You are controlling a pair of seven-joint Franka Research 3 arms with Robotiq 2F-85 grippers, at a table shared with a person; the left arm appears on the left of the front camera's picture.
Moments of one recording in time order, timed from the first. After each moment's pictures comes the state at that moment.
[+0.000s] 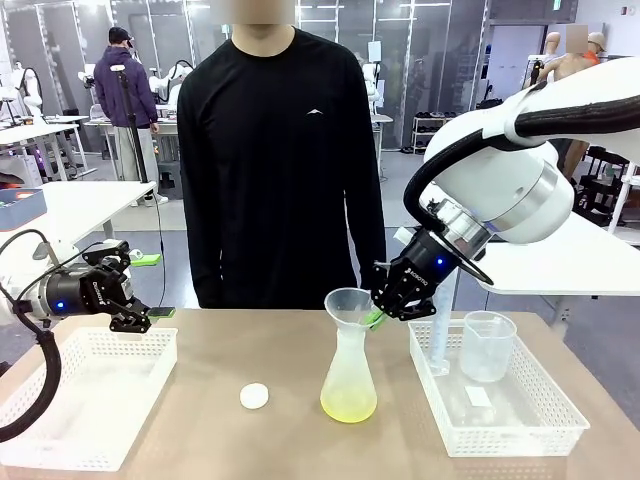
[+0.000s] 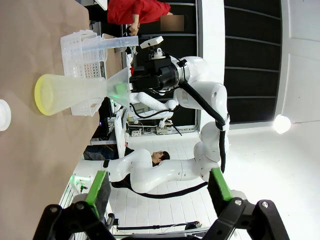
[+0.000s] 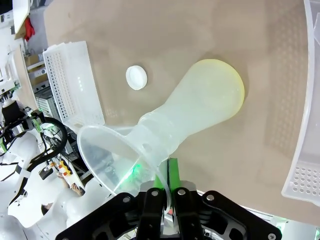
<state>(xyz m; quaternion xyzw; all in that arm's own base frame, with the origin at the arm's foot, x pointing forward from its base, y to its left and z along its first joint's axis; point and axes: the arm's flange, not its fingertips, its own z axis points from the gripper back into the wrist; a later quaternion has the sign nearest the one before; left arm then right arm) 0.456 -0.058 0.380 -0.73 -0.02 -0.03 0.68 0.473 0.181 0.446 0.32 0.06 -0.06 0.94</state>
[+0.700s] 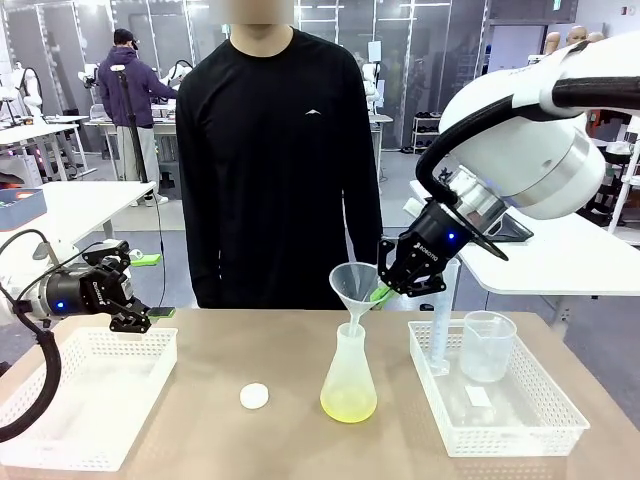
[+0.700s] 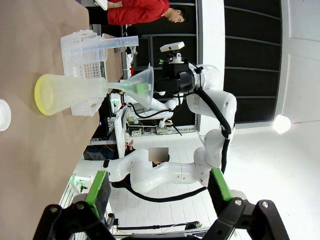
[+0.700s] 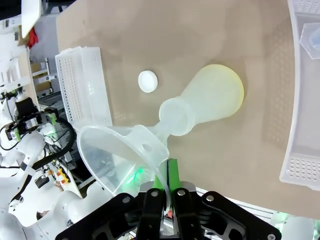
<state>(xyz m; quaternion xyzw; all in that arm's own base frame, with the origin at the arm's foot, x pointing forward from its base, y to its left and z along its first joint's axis) 0.456 -0.058 0.380 -0.73 -0.02 -0.03 0.68 0.455 0.174 0.497 0.32 0.01 -0.05 0.95</state>
